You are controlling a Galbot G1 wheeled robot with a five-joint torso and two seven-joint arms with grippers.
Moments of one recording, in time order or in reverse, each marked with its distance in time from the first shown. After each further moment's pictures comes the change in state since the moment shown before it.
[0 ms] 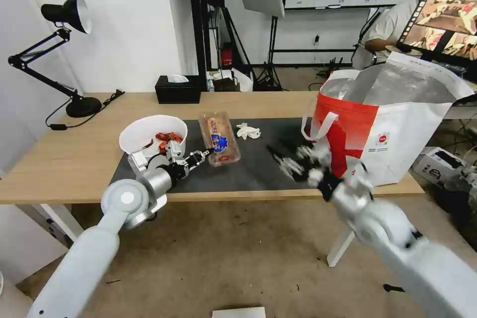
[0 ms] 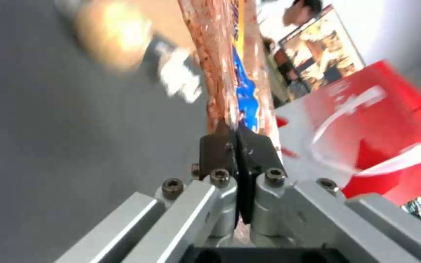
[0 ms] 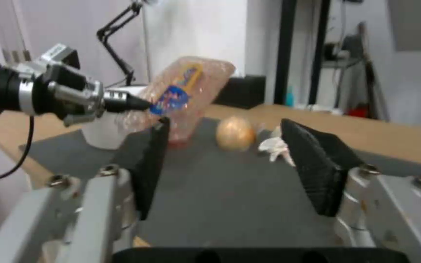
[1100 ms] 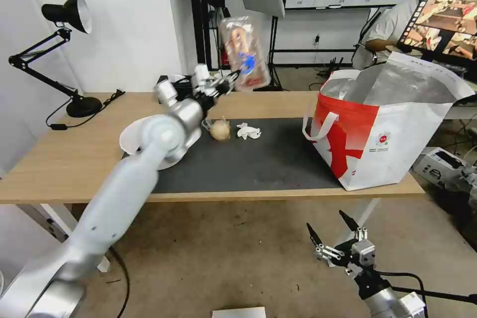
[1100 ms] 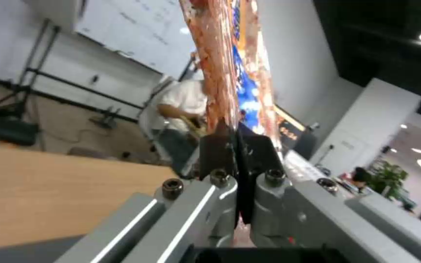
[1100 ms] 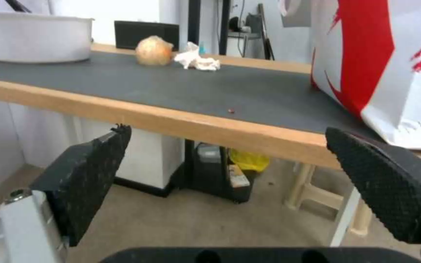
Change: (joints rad) left arm -0.578 -0.213 0.349 0.229 0.205 -0.236 0.050; right arm -0.546 0.318 0.287 -0.042 -0.360 0.282 0.008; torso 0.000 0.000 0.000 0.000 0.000
